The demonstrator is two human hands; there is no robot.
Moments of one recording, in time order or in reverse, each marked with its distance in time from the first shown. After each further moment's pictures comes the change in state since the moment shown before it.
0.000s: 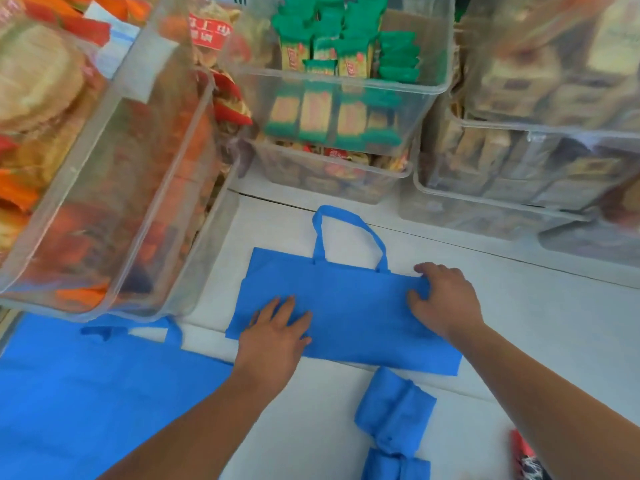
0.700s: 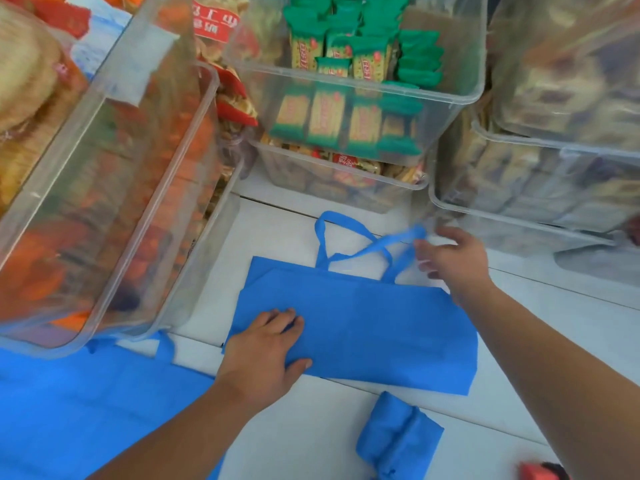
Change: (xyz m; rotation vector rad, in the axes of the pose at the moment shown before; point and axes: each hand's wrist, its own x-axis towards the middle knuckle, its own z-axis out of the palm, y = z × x) left_hand 0.007 -0.018 -0.011 -0.100 -0.026 0.029; right_hand 0.075 -0.034 -0.036 0.890 0.060 0.321
